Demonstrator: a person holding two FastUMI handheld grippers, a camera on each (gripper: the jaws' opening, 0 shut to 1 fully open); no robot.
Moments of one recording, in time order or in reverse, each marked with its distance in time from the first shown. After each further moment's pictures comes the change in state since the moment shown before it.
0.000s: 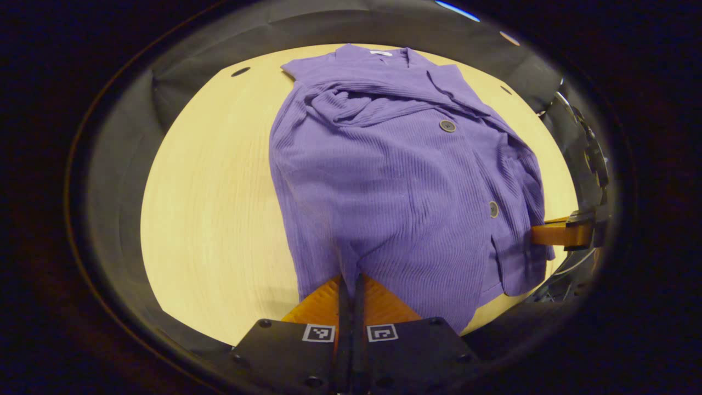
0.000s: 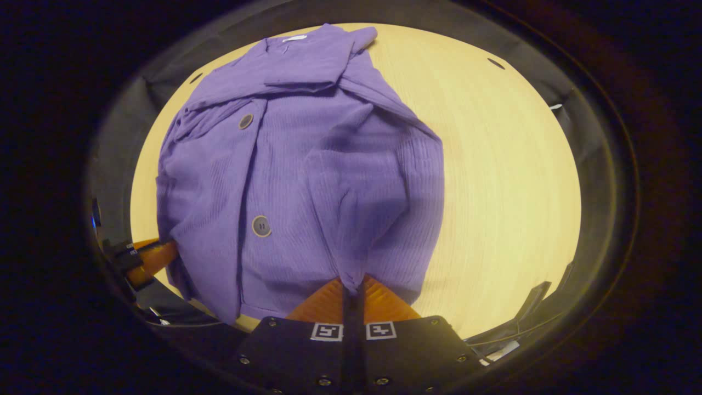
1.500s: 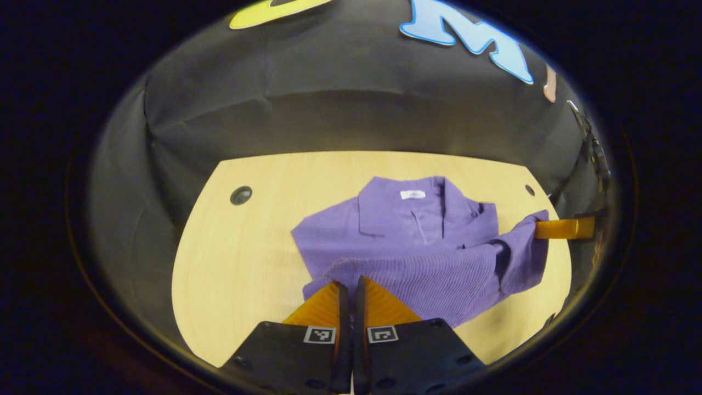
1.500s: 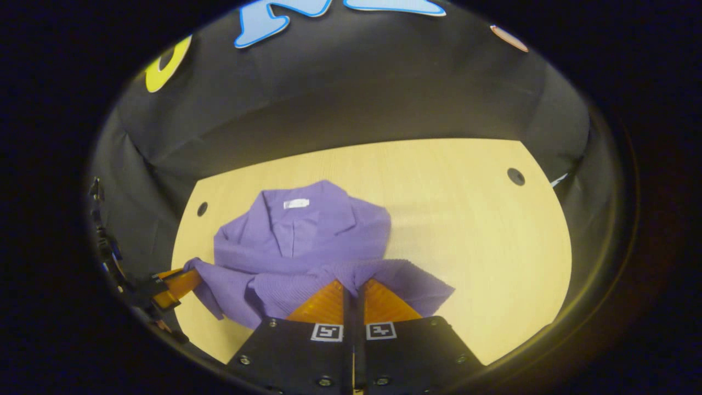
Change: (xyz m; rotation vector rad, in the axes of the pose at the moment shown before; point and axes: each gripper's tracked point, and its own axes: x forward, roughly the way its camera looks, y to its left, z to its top) left arm -0.015 0.037 0.358 -0.016 -0.401 0.020; right arm -0.077 0.015 0.330 0.066 -0.446 0.086
